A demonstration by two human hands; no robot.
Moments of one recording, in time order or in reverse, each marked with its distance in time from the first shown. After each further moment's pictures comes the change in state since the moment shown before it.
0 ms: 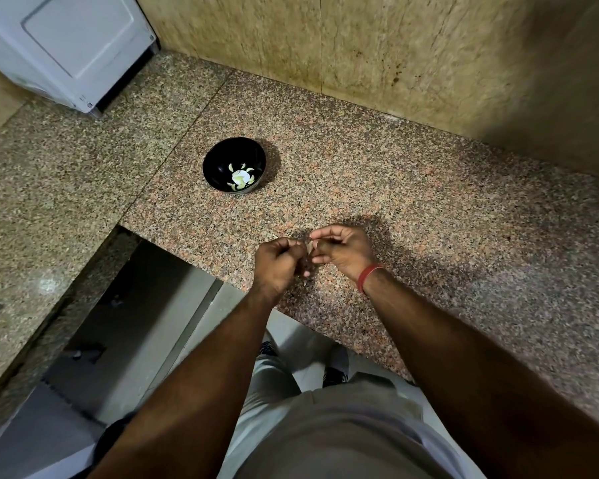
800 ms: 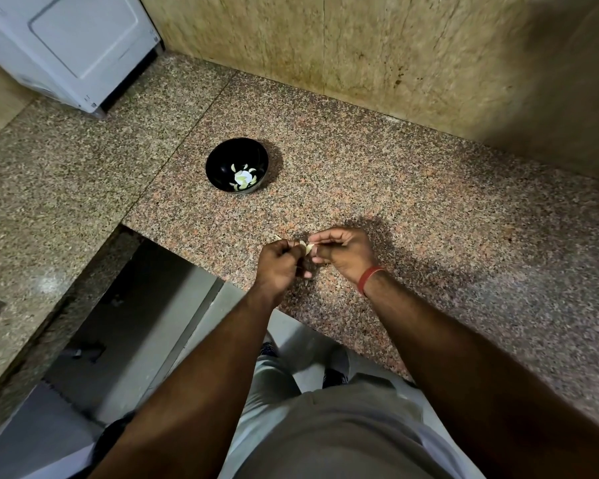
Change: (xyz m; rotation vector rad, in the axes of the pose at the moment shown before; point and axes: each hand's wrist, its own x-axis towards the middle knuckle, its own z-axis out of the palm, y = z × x) left_hand 0.002 -0.003 0.003 -0.091 -0.026 -0.080; right_hand -0.011 -0.007 0.003 -0.044 0.003 -0.038
